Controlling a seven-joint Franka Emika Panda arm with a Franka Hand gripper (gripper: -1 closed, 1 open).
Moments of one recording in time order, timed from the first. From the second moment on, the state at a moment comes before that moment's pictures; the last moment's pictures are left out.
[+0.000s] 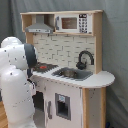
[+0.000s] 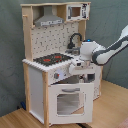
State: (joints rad) arm -0.43 -0.16 1.16 -2.31 0.10 2.37 -1.28
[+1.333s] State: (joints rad) arm -0.43 -0.10 1.22 -2.38 -0.03 2.37 -0.89
